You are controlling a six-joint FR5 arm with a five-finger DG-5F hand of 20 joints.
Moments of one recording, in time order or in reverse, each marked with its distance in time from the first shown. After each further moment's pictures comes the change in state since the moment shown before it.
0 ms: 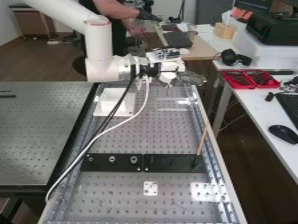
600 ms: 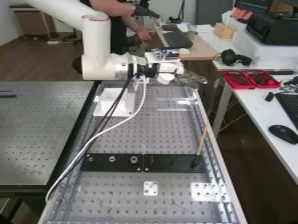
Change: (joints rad) arm -0.020 0.030 -0.003 -0.062 0.003 -0.007
